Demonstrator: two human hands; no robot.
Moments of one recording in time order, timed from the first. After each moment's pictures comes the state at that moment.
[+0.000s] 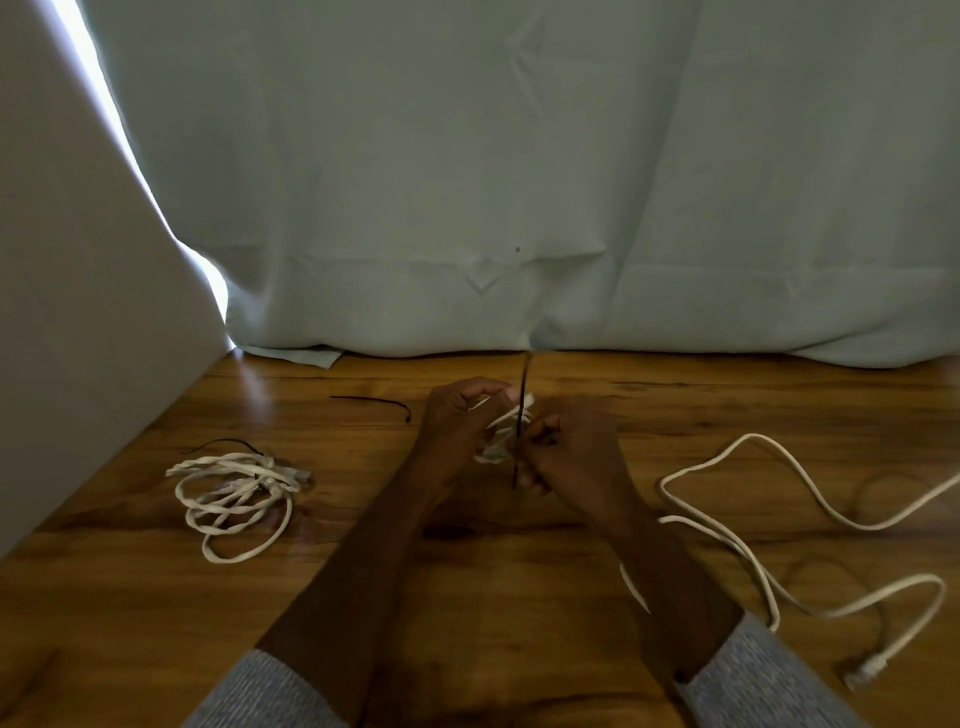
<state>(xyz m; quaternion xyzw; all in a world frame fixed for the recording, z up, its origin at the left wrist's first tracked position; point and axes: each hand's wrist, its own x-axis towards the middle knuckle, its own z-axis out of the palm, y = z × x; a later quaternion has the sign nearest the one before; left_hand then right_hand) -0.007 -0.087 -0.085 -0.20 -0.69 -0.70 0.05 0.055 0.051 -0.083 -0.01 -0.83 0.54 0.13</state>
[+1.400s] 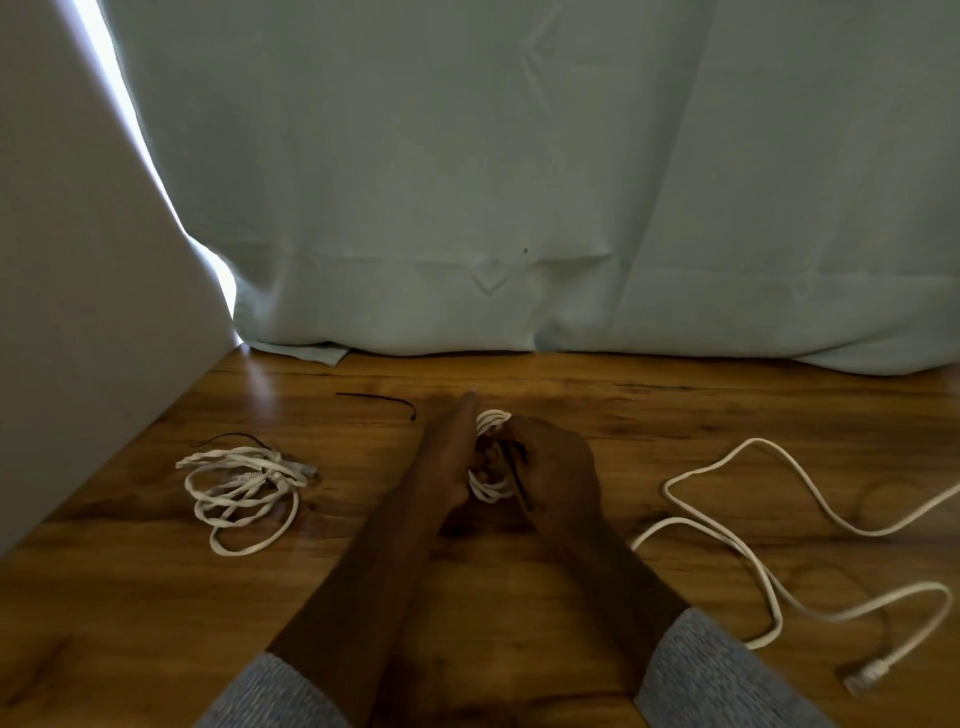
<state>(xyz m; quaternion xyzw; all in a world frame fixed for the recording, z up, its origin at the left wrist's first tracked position) -0.003 -0.087 -0.088 0.12 -0.61 -0.77 -0.15 0.039 0.030 -0.120 0.11 -0.89 0.27 0.35</state>
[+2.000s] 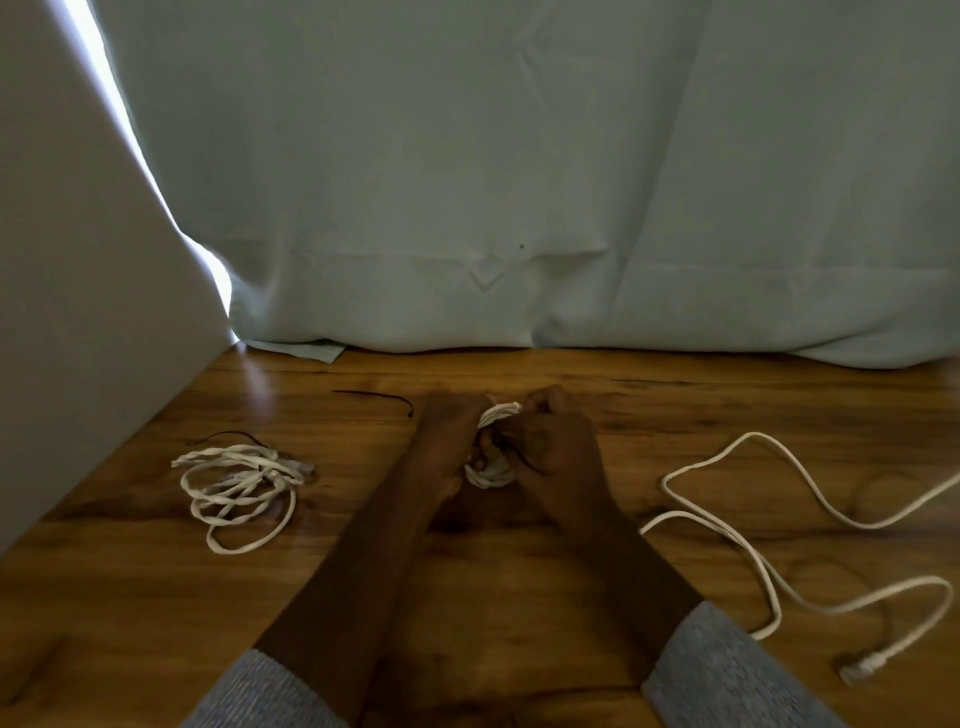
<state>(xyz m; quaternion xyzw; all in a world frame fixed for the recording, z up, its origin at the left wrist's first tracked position) 0.002 -0.090 -0.079 -0.03 -0.69 -0.72 -0.06 0.036 0.045 -0.114 0.13 -0.87 0.34 0.34</state>
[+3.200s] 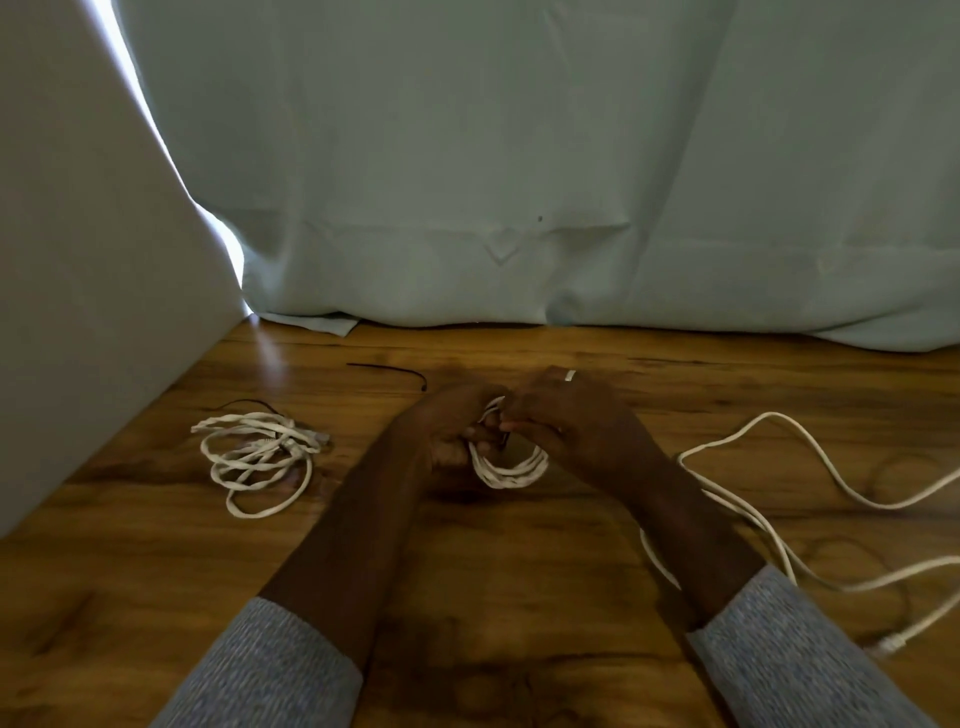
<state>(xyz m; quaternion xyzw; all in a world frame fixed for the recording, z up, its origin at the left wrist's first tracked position) -0.008 -0.111 -0.078 -0.05 -0.57 -0.74 -0.35 0.043 0.063 -0.080 0.38 -0.85 0.18 0.32</state>
